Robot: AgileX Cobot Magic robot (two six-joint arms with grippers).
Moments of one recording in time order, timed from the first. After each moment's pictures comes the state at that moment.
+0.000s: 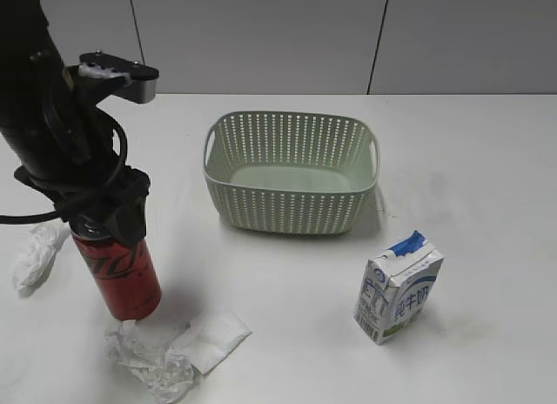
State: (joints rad) left arm -0.52 1.63 -1.15 -0.14 1.08 0.17; right arm 0.08 0.00 -0.41 0.16 0.95 -0.10
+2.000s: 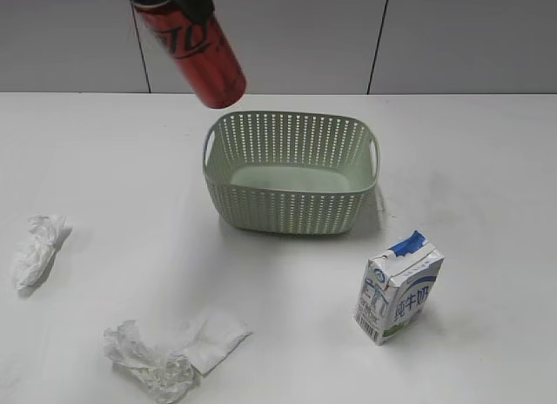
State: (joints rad) left arm -0.52 1.75 -1.83 -0.18 1.23 0.17; right arm 0.08 0.00 -0.41 0.16 0.95 -0.10
